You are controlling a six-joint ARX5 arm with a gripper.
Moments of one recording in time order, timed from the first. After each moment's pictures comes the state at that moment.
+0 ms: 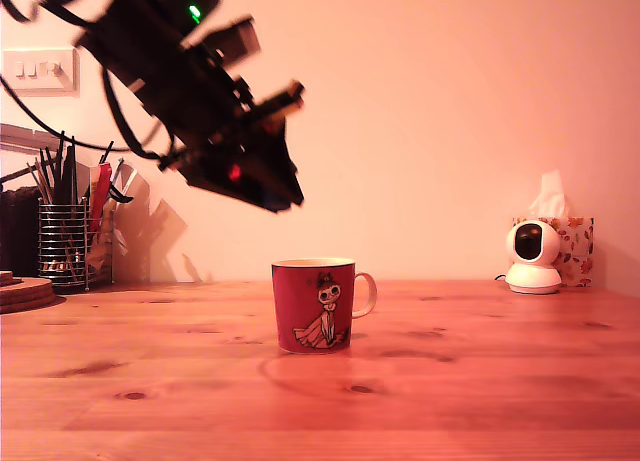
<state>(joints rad) -0.56 1.69 1.16 -0.20 0.23 -0.08</state>
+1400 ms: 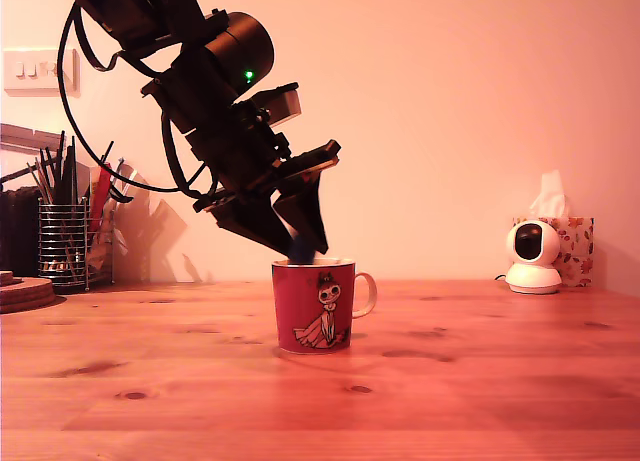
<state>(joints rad) -0.58 1.89 1.35 -0.33 0.22 -0.08</state>
